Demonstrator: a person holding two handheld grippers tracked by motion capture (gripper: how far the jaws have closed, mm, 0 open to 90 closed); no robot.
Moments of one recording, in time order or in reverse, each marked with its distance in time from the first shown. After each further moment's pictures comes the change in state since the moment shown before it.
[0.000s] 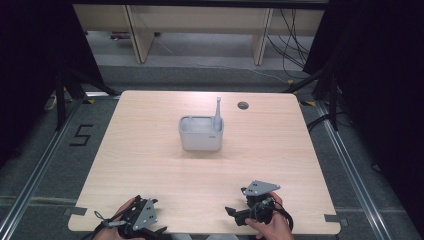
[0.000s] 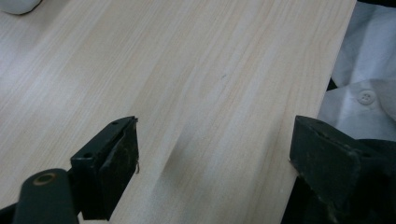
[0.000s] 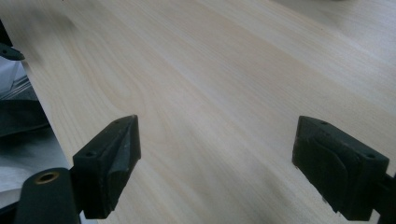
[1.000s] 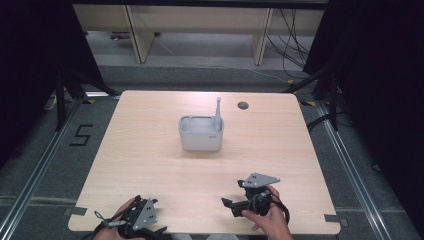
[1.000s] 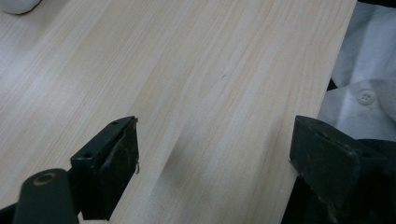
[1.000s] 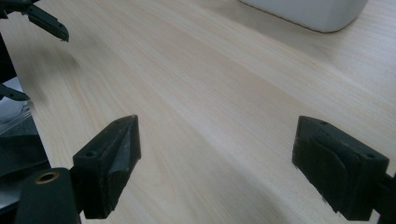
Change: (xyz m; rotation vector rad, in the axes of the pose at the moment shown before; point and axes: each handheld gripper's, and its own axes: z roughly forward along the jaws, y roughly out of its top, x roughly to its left) left arm 0.000 0.000 0.000 0.000 -0.001 -0.001; right arm -0.009 0.016 0.007 -0.083 0.028 0.021
